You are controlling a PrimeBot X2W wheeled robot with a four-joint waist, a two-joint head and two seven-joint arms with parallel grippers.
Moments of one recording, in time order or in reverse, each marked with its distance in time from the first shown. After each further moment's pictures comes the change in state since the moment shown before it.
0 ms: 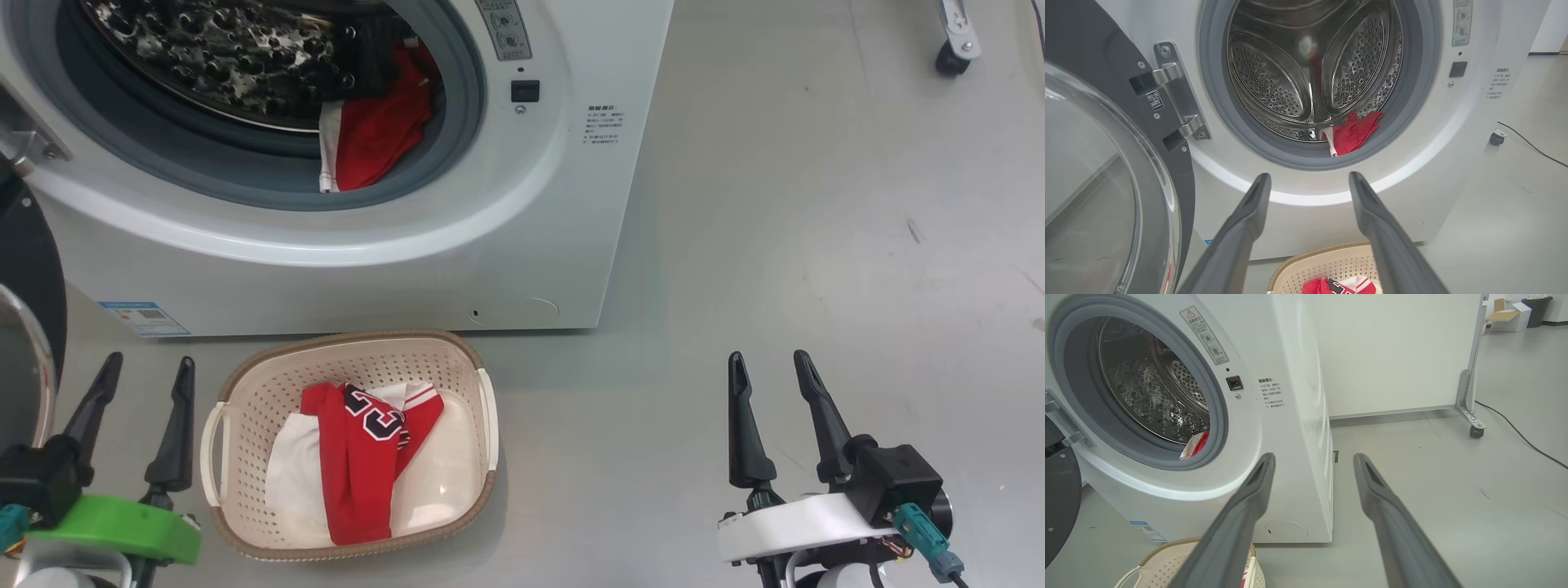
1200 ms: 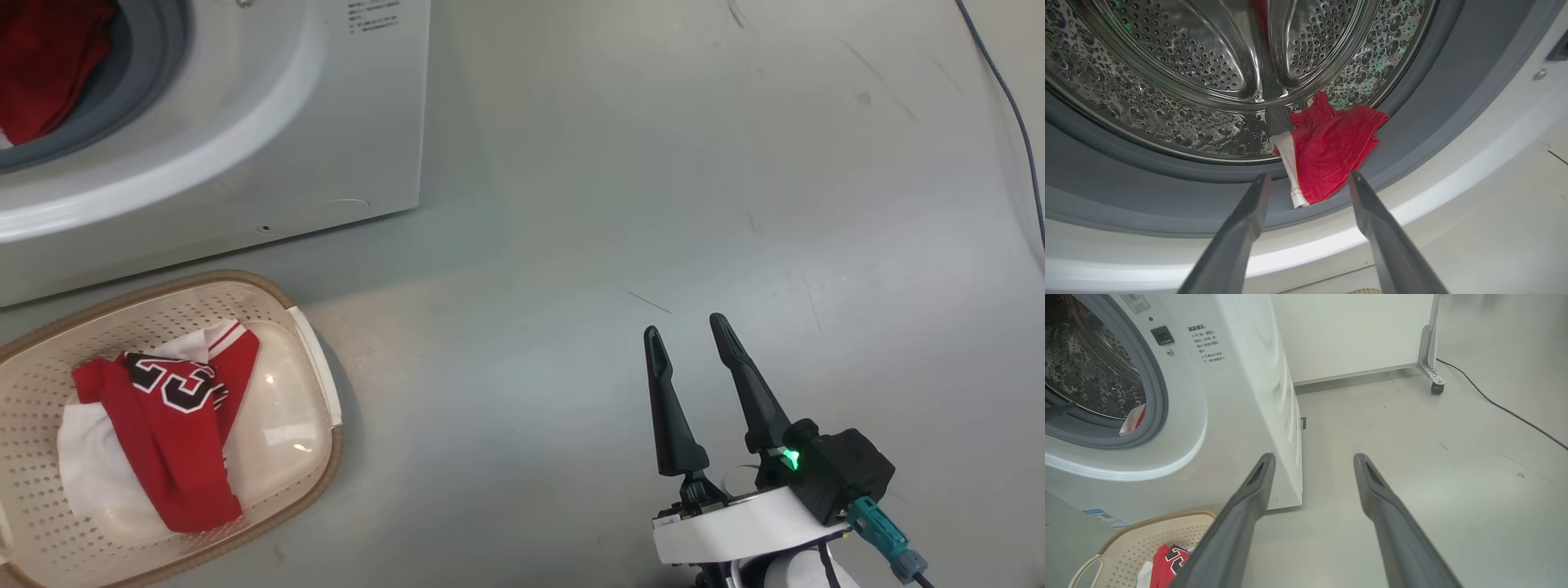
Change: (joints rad) left arm -0.368 0.238 0.096 0.045 -0.195 -0.044 0.314; right arm -0.067 0.000 0.171 -0.109 0.018 -0.025 0.000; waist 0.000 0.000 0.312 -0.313
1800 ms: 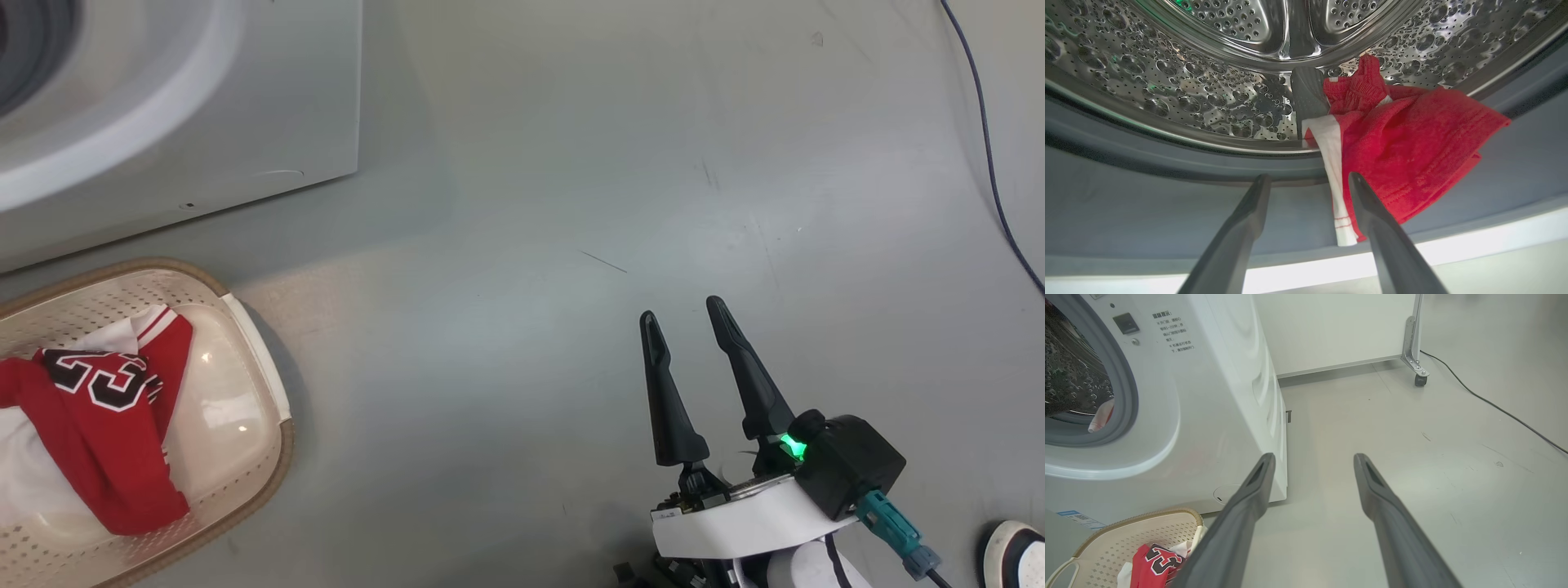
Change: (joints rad) left arm -0.207 0.079 0.027 0.153 -0.044 0.014 0.194; right arm -0.016 0.001 0.000 -0.035 0.009 0.000 0.000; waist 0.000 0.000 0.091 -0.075
